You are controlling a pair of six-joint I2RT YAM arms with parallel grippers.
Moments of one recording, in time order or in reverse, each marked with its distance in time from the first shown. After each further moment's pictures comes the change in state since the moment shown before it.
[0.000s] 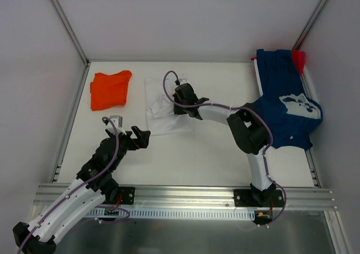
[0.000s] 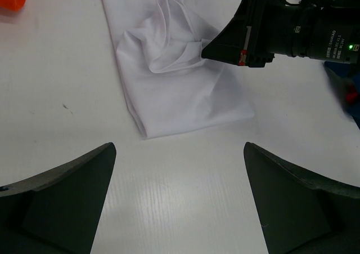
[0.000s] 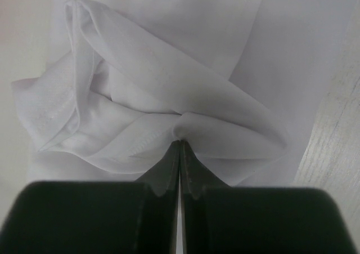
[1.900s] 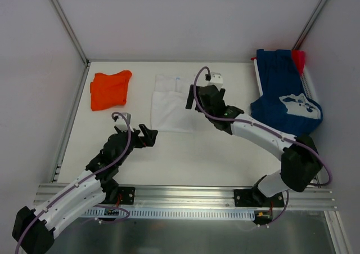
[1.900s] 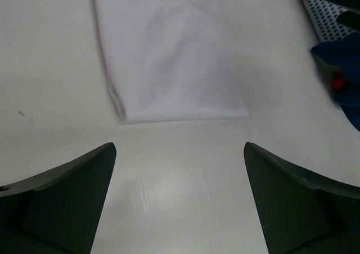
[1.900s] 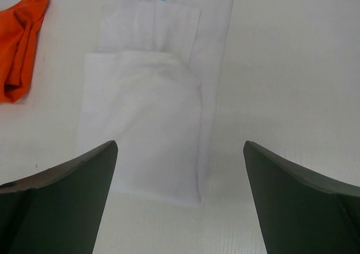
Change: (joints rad) left arm 0.001 0.188 -0.032 0.193 0.065 -0.023; right arm 0.013 -0.570 -0.299 -0.064 0.370 0.062
